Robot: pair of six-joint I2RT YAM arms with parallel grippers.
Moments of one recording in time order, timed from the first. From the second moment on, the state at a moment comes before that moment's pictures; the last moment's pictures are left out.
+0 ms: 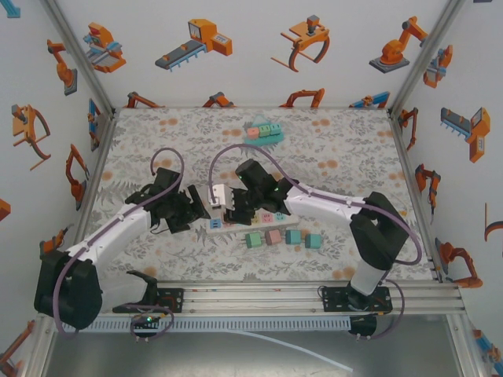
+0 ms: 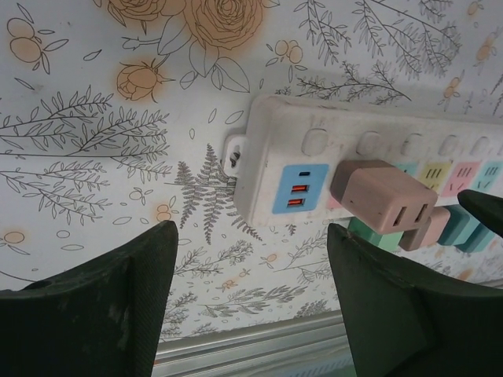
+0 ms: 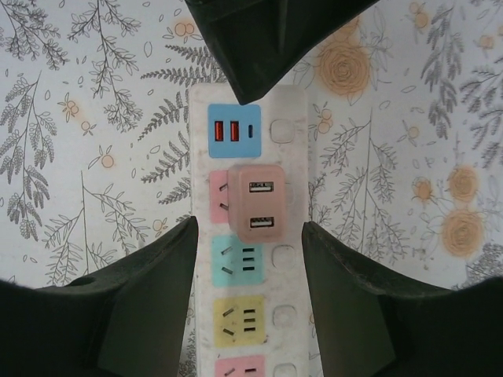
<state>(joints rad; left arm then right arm) -0.42 1.21 0.72 -0.57 0.11 -0.77 0.90 1.73 1.18 -0.28 -0.48 -0.70</state>
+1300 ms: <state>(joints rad) -0.45 1.50 0.81 -0.55 0.19 -0.58 0.87 1.88 1.28 -0.31 -0.58 -0.69</state>
